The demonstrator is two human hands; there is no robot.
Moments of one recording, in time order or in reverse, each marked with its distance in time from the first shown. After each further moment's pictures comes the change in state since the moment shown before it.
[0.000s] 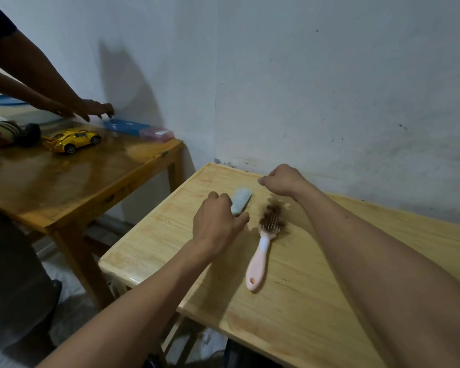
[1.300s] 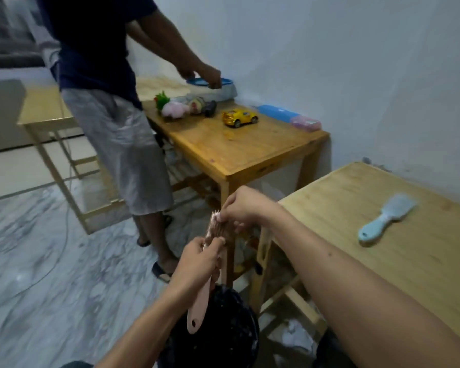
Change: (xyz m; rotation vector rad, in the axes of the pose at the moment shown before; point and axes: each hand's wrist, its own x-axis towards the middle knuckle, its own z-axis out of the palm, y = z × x) left_hand -0.216 -0.229 -0.103 -0.887 0.264 -0.746; right_hand -0.198 -0.247 0.209 -0.010 -0.677 -0.521
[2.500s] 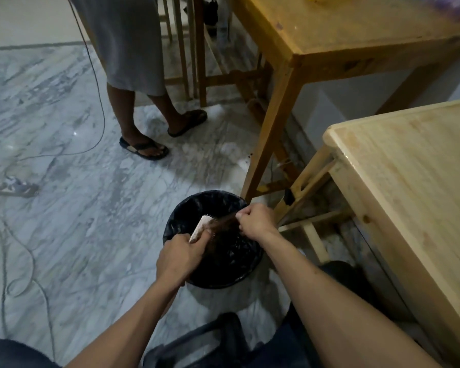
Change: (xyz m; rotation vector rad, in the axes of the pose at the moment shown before) left_hand -0.032 -0.201 -0.009 0.621 0.369 -0.453; right_hand 0.045 0.169 0.211 0.123 -0.081 0.258
